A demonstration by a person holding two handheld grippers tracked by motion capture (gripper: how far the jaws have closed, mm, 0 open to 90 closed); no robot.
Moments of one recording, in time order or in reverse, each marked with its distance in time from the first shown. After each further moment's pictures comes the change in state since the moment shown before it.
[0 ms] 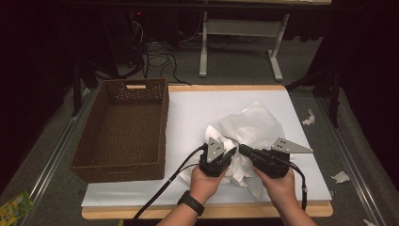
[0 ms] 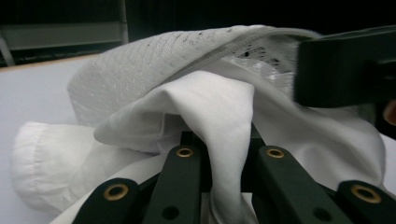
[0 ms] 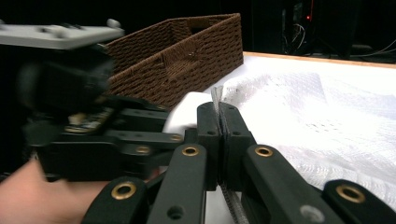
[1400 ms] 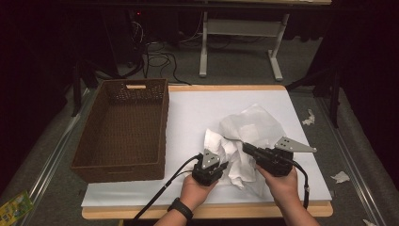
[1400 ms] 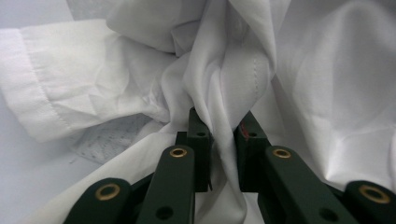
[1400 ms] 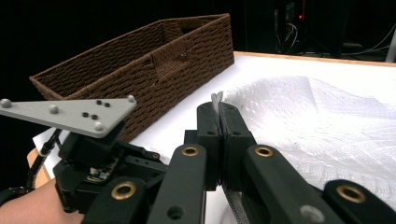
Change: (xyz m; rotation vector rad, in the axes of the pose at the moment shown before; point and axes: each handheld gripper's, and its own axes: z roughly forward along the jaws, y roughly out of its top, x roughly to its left) left arm 0.021 -0.049 -0.008 0.184 -0.028 0.022; right arm -0.009 0.000 -0.004 -0.002 -0.021 0.011
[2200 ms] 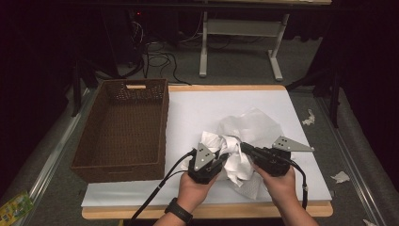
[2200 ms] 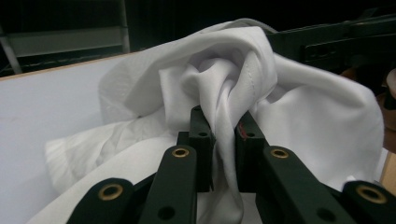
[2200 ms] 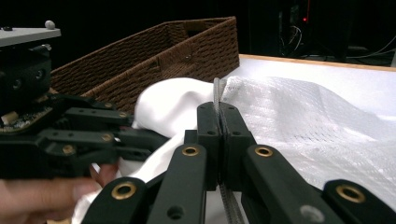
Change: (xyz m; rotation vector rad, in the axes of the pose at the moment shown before) left arm -0.024 0.045 -0.040 -0.189 0.027 0.029; right arm 0.005 0.003 0.004 -0.009 0.013 -0.011
